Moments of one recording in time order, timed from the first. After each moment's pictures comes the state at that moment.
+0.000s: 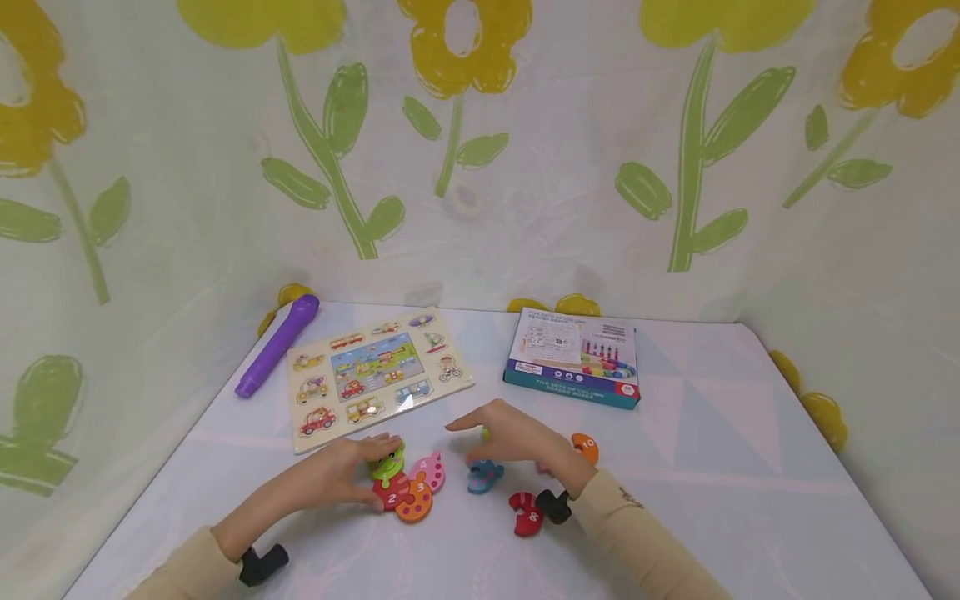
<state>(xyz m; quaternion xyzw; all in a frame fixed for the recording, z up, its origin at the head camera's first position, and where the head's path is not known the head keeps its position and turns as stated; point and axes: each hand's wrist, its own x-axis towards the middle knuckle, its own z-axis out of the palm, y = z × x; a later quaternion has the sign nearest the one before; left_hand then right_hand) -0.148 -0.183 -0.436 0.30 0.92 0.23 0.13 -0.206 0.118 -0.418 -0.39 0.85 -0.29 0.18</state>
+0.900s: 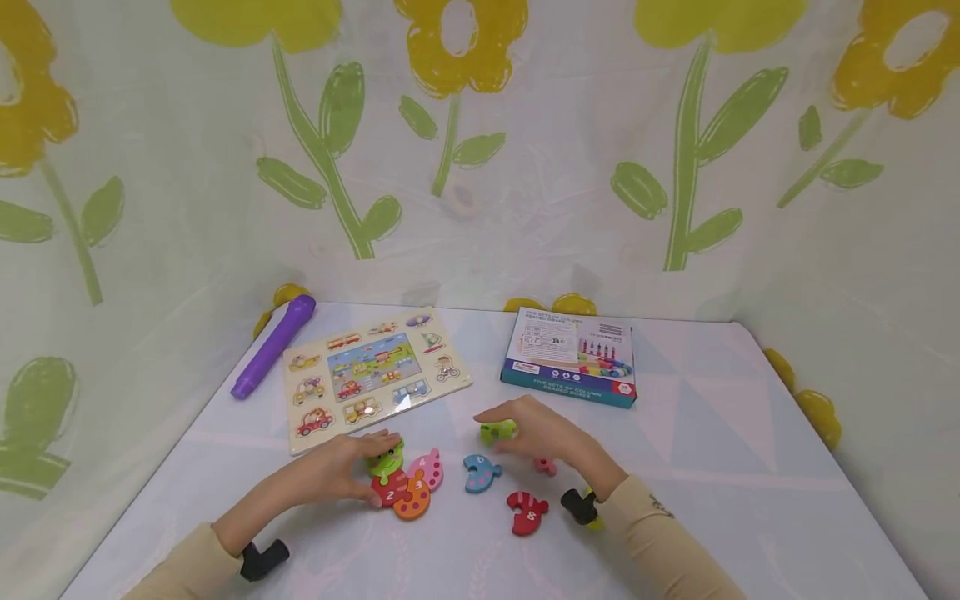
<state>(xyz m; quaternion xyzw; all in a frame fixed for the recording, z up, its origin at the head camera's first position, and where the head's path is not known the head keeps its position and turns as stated) -0.154 -0.185 -0.437 0.31 0.91 0.24 0.13 -0.202 0.156 -0.412 -0.36 0.87 -0.29 0.15</state>
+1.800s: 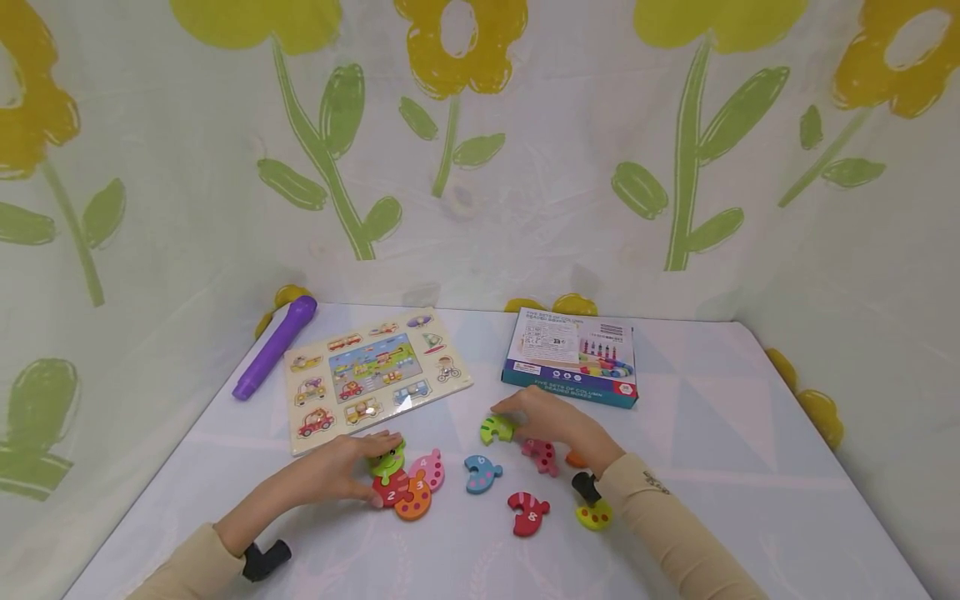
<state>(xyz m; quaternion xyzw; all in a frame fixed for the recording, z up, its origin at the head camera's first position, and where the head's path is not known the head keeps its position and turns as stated) -0.154 -0.184 -0.436 0.30 0.91 0.25 0.13 -0.232 0.165 -0.425 -0.35 0.90 -0.20 0.16</state>
